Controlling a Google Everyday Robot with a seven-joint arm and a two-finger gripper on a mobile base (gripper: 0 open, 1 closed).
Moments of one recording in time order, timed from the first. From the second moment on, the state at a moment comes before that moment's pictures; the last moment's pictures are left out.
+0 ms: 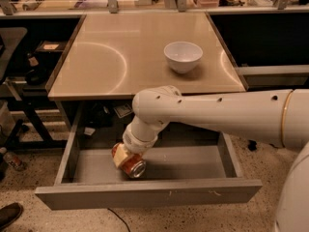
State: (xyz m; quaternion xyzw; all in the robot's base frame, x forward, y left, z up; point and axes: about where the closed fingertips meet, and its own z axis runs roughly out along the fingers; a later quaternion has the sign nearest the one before) arm 0.497 0.080 0.623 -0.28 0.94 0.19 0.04
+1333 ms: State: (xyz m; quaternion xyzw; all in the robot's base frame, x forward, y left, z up) arm 0.507 0.071 0.604 -0.27 0.94 0.20 0.03
